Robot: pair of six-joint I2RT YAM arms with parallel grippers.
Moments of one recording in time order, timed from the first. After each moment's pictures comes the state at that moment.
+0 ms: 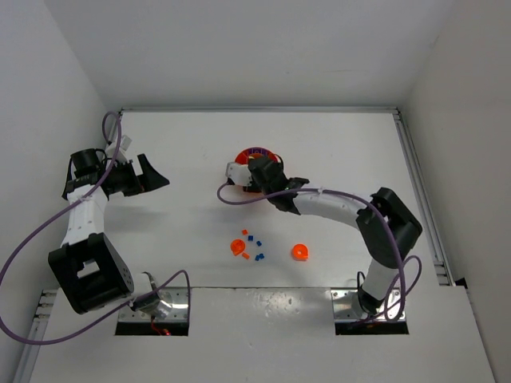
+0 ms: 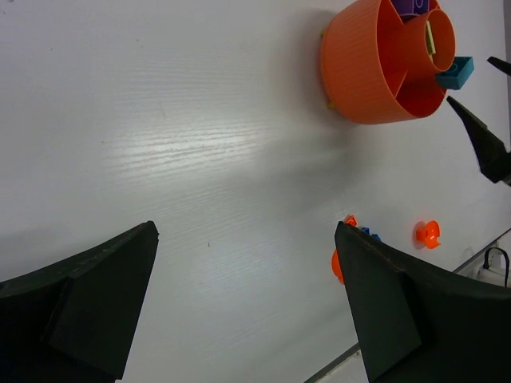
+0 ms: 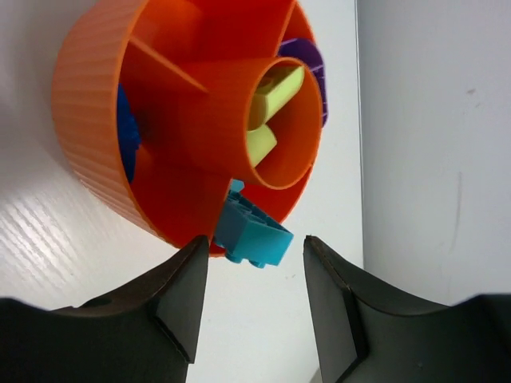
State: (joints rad) left arm 0.45 1.31 0.96 -0.56 0.83 0.08; right arm 0.82 1.78 1.09 0.04 0.45 -0.88
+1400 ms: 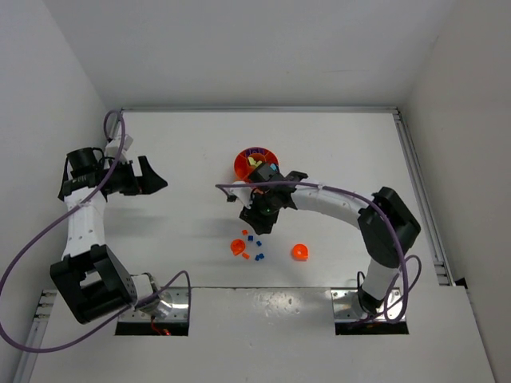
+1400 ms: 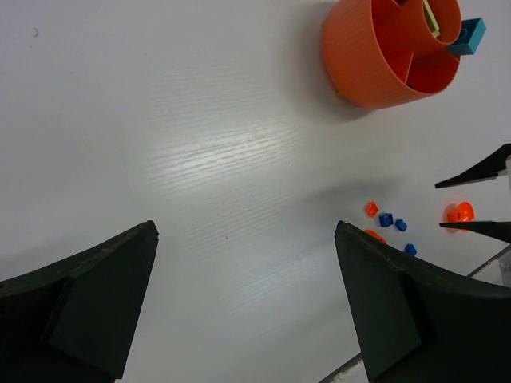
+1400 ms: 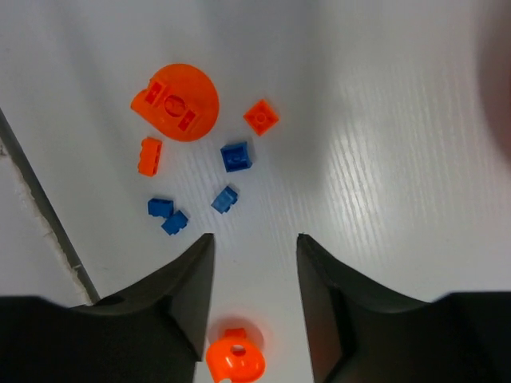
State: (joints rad) left arm 0.45 1.24 0.98 -0.63 0.81 0.20; right arm 0.80 1.76 1.20 -0.59 -0.31 -0.37
